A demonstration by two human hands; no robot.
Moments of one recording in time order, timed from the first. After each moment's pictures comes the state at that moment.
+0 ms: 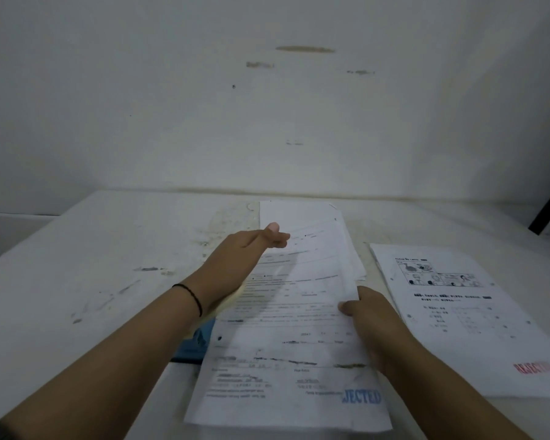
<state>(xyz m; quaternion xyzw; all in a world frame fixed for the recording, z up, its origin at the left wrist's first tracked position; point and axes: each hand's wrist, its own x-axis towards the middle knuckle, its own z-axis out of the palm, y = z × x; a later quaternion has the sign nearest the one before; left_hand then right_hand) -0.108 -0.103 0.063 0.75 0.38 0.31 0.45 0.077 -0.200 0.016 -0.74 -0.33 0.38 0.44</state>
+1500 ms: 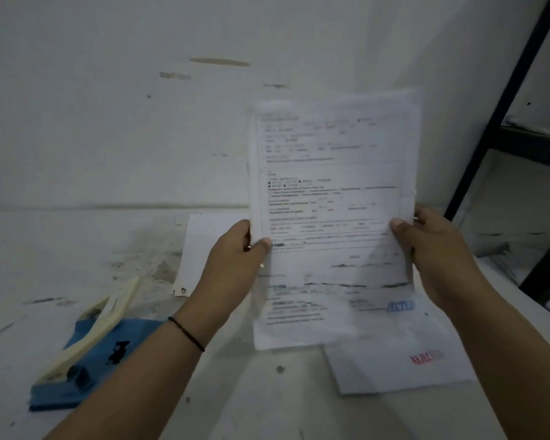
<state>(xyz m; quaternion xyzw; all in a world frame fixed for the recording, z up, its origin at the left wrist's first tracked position) 0.014 -0.154 0.089 0.68 0.36 0.43 0.47 0.249 -0.246 0.104 -0.64 -0.40 0.18 0.63</state>
